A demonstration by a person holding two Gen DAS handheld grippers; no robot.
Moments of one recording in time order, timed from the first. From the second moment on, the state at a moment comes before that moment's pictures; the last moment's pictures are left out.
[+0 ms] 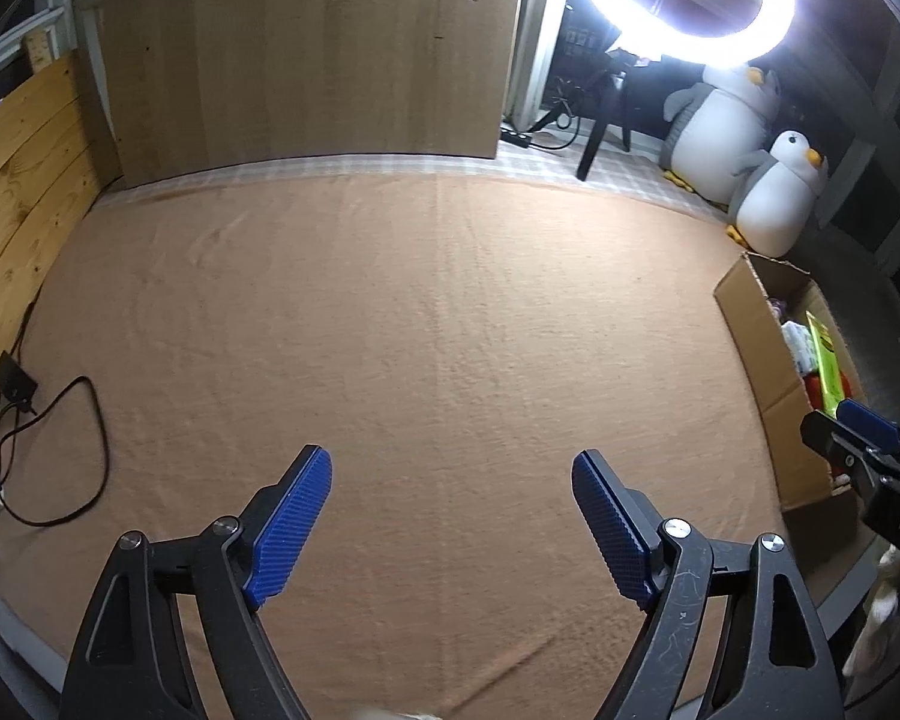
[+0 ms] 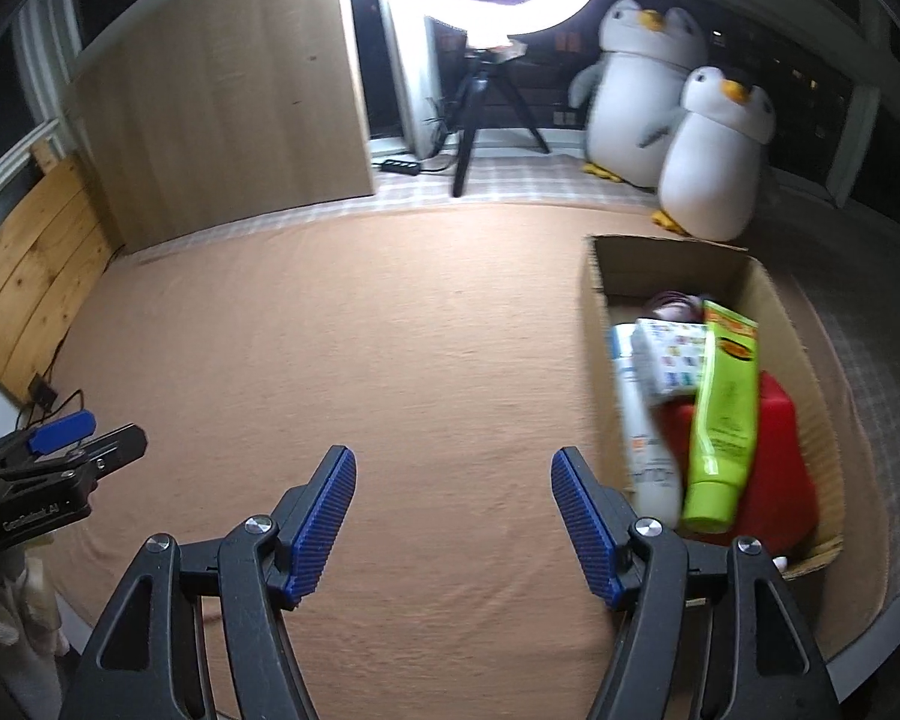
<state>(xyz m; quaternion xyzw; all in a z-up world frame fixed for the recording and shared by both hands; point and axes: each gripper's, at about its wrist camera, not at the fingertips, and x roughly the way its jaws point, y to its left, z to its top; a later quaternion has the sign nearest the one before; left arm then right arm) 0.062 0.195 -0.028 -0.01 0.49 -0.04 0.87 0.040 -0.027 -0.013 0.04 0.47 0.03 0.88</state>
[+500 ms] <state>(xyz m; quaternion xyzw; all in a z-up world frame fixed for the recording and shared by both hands) 0.045 0.229 -0.020 -0.01 0.48 -0.03 0.88 0.030 0.033 -0.011 0.02 0.46 0.04 0.89</state>
